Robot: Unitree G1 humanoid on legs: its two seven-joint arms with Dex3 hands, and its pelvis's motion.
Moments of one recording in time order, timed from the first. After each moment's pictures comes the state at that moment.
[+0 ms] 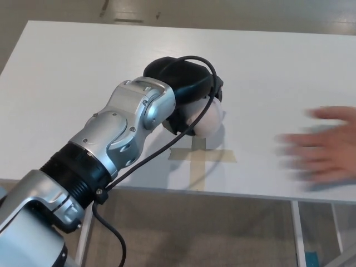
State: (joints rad) left_arm -0.97 0.35 -0.68 0.49 0.70 0.11 -0.33; right_arm -0.32 -0.29 -0.20 1.33 -0.03 -0.01 -0.02
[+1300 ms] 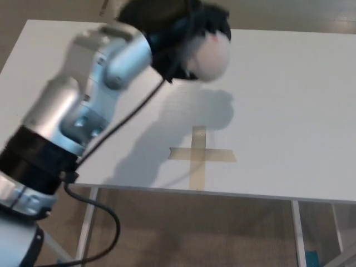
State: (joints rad) left_arm -0.97 0.46 -0.39 0.14 0.64 0.03 -0.40; right_arm -0.33 -0.29 -0.19 1.33 -0.03 0.01 0.01
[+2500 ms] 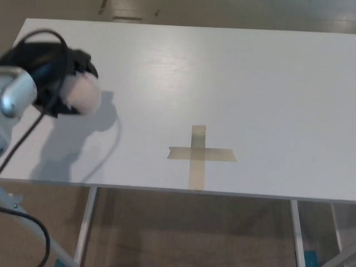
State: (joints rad) left_arm -0.84 0.67 -0.35 0.68 0.66 -0.14 -0.26; right_arm -0.33 -0.30 -0.20 1.33 -0.03 0.01 0.02
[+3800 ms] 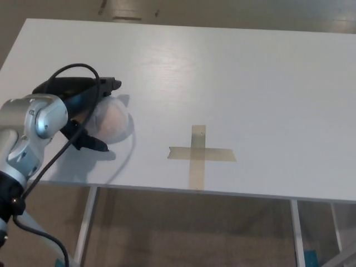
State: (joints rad) left_arm -0.79 0.59 -0.39 0.58 0.66 -0.01 -0.39; right_arm -0.35 -0.30 -0.17 1.33 -0.03 0.03 0.04
